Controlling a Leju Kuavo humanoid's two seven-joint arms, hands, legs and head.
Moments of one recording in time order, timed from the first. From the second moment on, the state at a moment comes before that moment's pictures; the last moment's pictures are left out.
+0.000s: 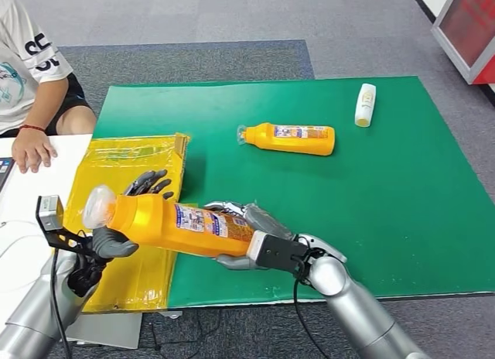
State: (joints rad) left arm -0.34 0.21 -0.34 -1.16 0.39 -0.88 -0.49; right arm -0.34 0.00 0.57 -1.39 0.14 0.28 -0.45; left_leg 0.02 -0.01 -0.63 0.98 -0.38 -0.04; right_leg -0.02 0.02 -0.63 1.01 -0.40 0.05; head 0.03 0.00
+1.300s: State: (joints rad) left arm -0.40 0.16 -0.44 -1.13 0.43 -0.84 -0.48; right arm -0.36 0.08 0.61 -1.32 0.44 0.00 -0.36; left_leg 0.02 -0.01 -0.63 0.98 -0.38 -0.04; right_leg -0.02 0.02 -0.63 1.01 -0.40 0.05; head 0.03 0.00
